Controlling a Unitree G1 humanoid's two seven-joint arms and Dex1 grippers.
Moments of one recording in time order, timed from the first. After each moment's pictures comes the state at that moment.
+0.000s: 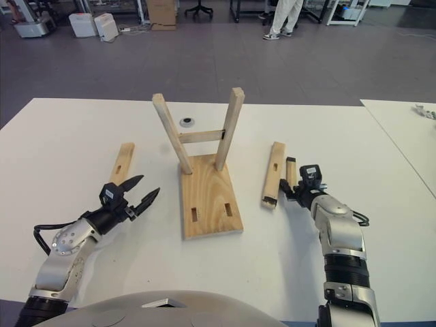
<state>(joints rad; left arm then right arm) 0.22 0.38 -0.06 -0.16 -0.26 -0.05 -0.59 -0.08 -0.43 -0.22 0.08 0.18 0.63 0.34</state>
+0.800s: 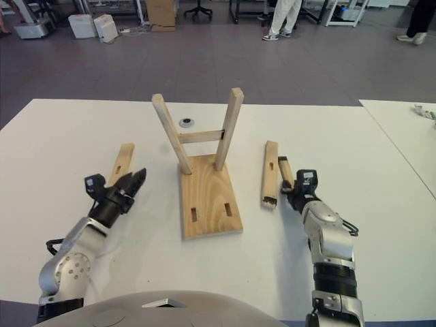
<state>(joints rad) 0.19 0.10 0.21 -0.38 -0.73 0.48 -0.26 -0.07 -0.31 -0.26 0.01 0.22 0.60 0.19</state>
